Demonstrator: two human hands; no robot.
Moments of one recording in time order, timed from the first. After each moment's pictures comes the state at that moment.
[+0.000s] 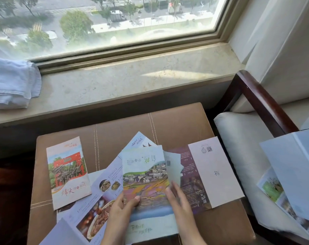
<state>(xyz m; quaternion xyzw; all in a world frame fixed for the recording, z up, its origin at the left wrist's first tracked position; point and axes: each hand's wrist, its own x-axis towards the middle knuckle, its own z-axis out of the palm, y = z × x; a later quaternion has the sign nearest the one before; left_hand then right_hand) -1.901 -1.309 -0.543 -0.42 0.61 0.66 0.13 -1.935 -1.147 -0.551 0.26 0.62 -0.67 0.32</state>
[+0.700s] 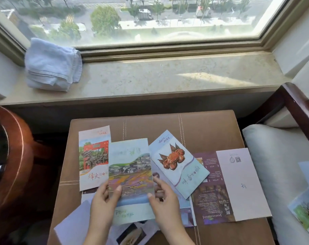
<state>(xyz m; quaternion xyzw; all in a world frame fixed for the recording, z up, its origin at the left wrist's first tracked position) -1.866 -1.399 -0.560 -0.52 0.65 0.56 0.01 -1.926 -1.245 -0.549 0.09 0.75 -0.56 0.36</state>
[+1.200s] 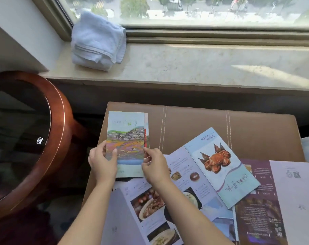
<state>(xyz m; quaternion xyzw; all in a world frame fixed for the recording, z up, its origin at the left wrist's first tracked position) -1.878 -1.540 -0.611 -0.53 0.78 0.32 -0.13 -1.954 -1.410 -0.603 -0.13 0.83 -0.43 0.34</state>
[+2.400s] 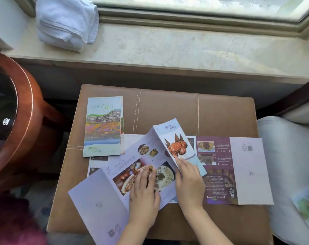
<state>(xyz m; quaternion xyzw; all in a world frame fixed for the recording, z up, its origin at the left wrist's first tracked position) -1.822 -1.311 -0.614 -0.26 0.91 0.28 0.16 -1.922 -1.213 -0.594 -0.13 0.96 -0.21 0.10</state>
